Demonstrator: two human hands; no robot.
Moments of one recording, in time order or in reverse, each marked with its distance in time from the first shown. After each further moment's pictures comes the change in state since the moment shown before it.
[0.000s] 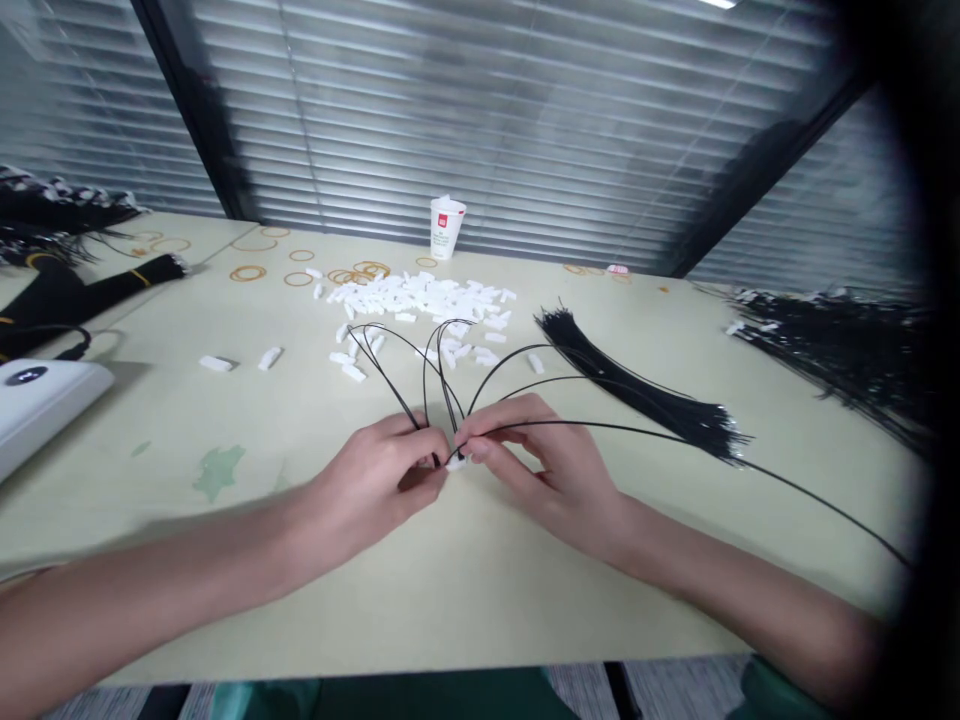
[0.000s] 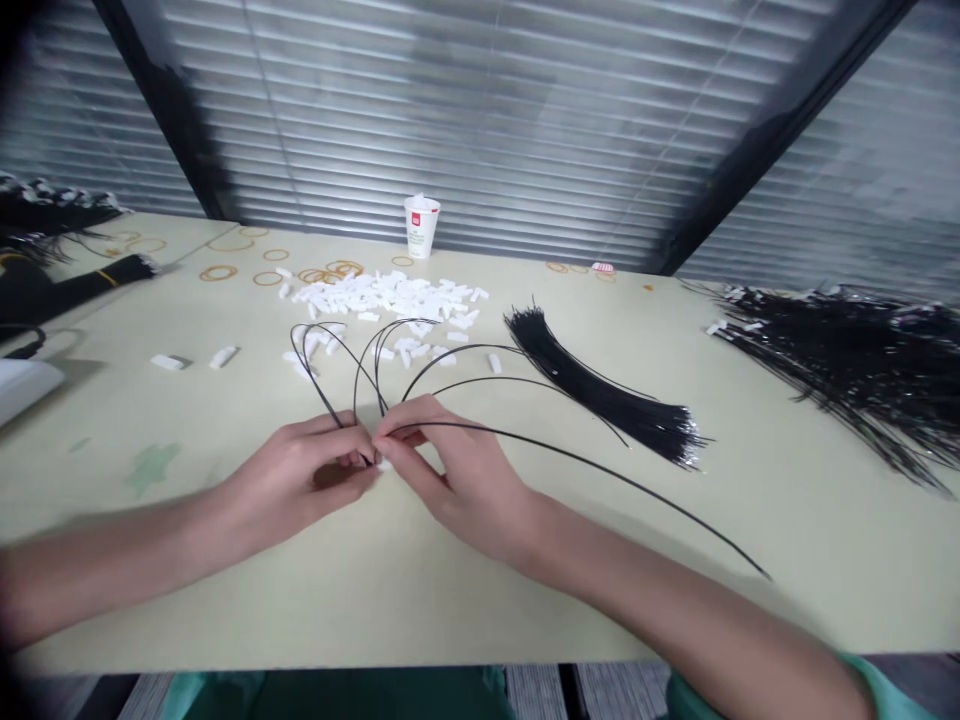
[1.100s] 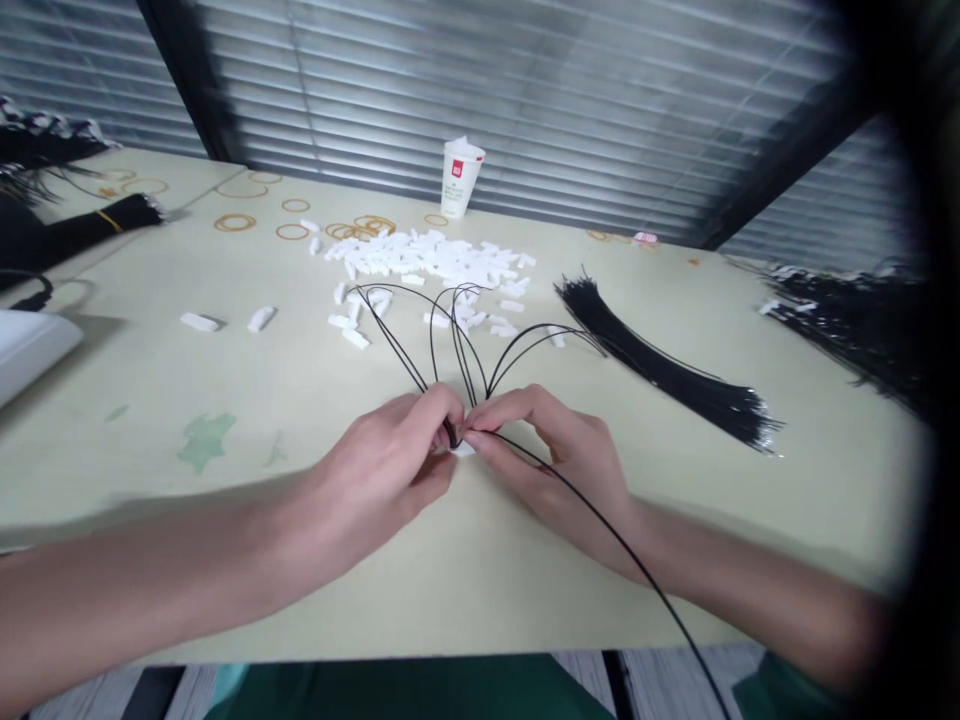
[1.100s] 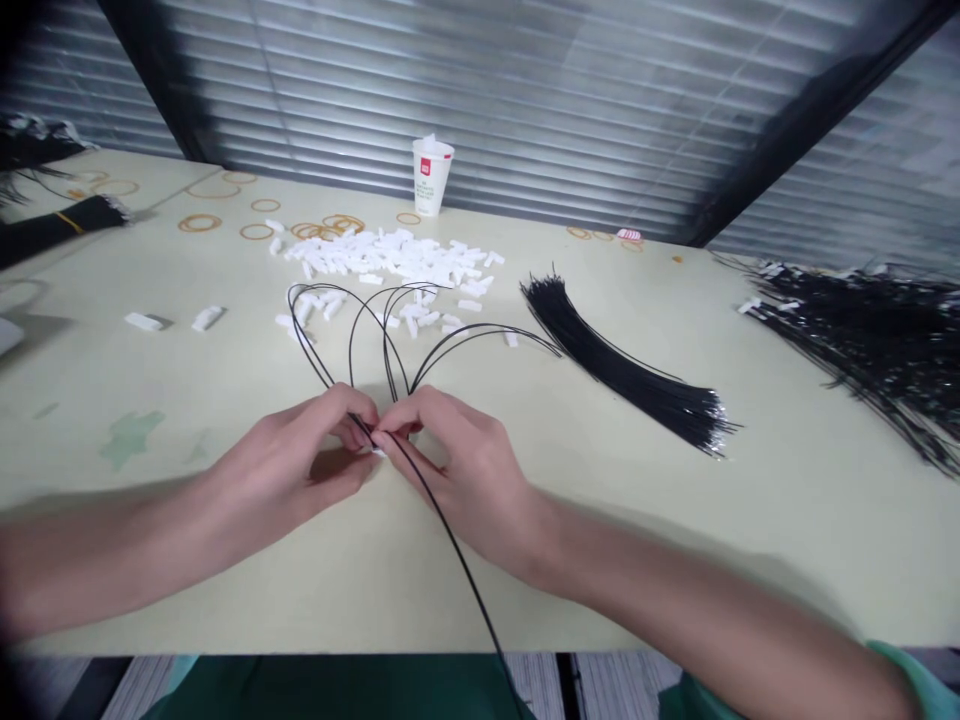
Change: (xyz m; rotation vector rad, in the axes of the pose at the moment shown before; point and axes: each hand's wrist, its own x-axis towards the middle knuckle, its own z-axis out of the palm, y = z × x) left_hand -0.008 0.009 0.001 -0.077 -0.025 -0.110; right_hand -0.008 -0.002 0.011 -0.062 0.000 0.085
